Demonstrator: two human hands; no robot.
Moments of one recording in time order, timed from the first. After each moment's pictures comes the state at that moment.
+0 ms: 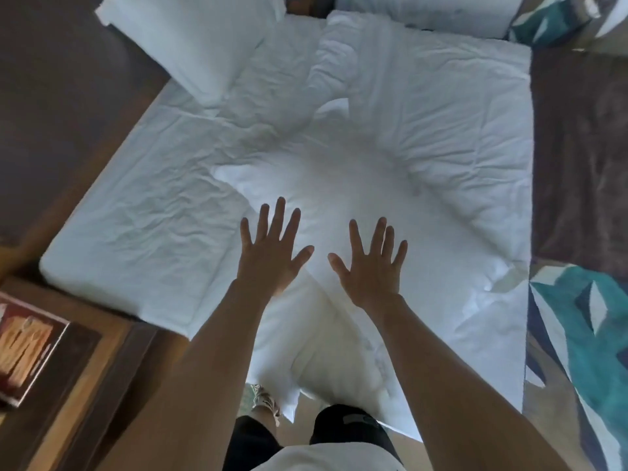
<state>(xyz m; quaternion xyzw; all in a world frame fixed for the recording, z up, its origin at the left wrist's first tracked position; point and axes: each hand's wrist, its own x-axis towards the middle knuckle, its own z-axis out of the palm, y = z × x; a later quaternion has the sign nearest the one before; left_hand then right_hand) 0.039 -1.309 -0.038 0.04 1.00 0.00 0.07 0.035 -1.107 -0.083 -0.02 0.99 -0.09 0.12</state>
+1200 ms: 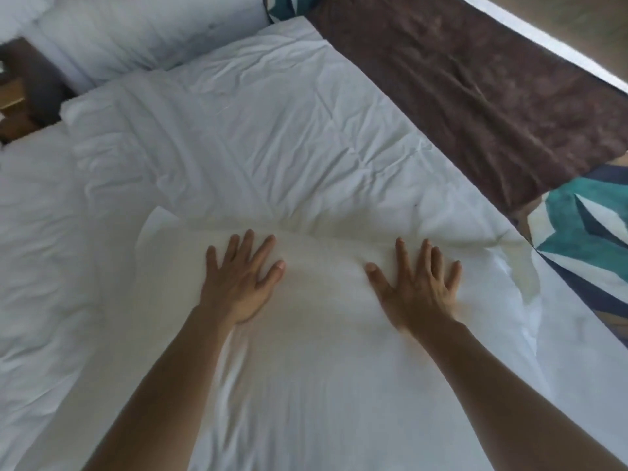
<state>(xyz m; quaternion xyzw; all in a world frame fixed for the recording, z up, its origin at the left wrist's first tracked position) -0.365 -1.173 -0.218 0.33 0.93 -0.05 0.17 -0.154 -0.956 -0.234 0.42 0.89 -0.16 0.12</state>
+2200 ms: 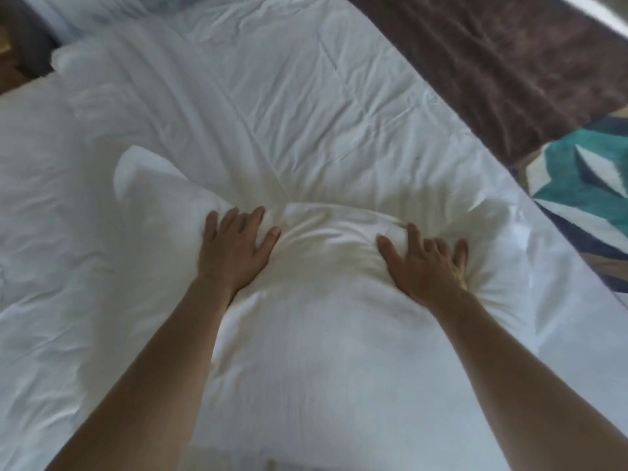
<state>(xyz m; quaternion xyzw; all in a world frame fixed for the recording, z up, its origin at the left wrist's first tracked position) -0.330 -1.220 -0.221 0.35 0.93 -0.01 0.08 -0.109 -0.993 -0.220 0.43 0.87 -0.20 0.16</state>
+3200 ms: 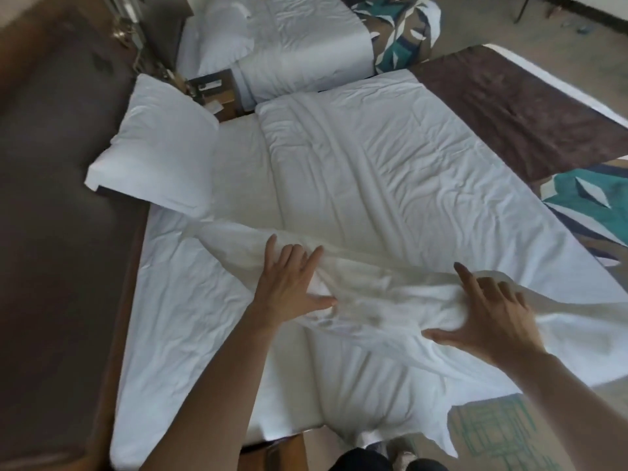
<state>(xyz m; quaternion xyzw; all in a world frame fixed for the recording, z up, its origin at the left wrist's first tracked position) -0.048 -1.551 -0.004 0.44 0.89 -0.02 -0.15 0.174 -1.270 0.006 0.24 0.97 -0.05 0.06</state>
